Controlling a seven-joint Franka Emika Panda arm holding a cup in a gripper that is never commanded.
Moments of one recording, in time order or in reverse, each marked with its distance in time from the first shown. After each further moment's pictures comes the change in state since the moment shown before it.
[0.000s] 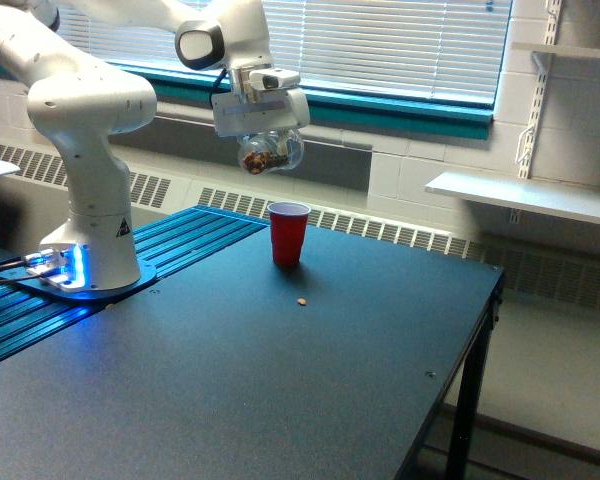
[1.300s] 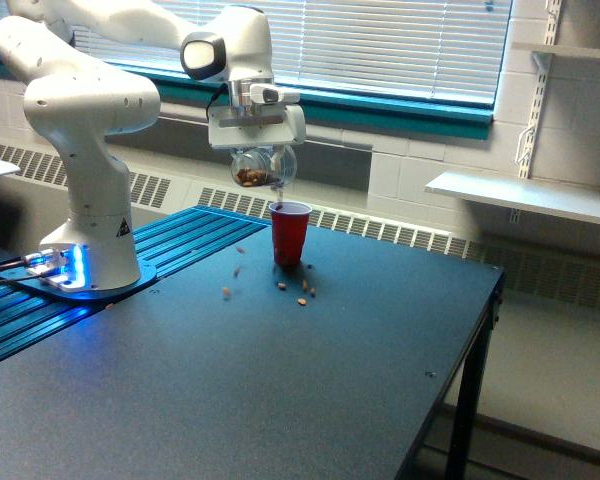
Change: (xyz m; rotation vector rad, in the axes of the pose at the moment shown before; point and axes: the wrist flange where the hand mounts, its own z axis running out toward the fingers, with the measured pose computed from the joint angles) arm -0.009 0.002 0.025 -0.065 -0.105 -0.055
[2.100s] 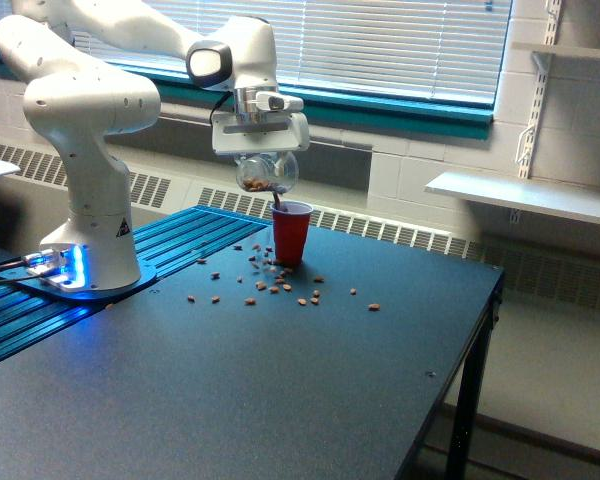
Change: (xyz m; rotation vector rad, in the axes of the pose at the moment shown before) arm 0.015 -0.023 0.011 -0.015 -0.011 -0.047
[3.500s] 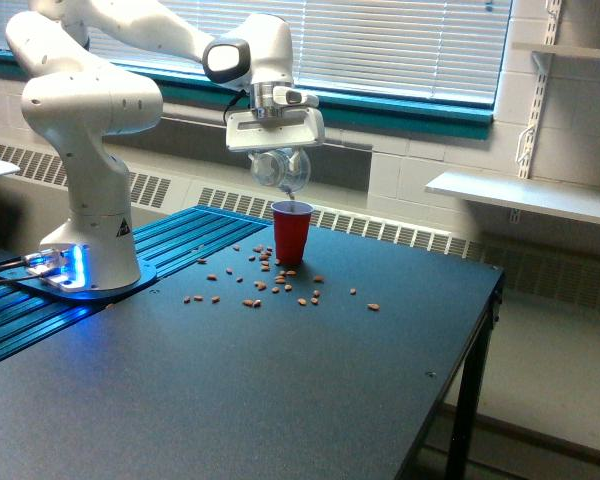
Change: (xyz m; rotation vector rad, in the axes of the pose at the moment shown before) arm 0.031 -0.003 -0.006 -0.076 -0.048 -0.057
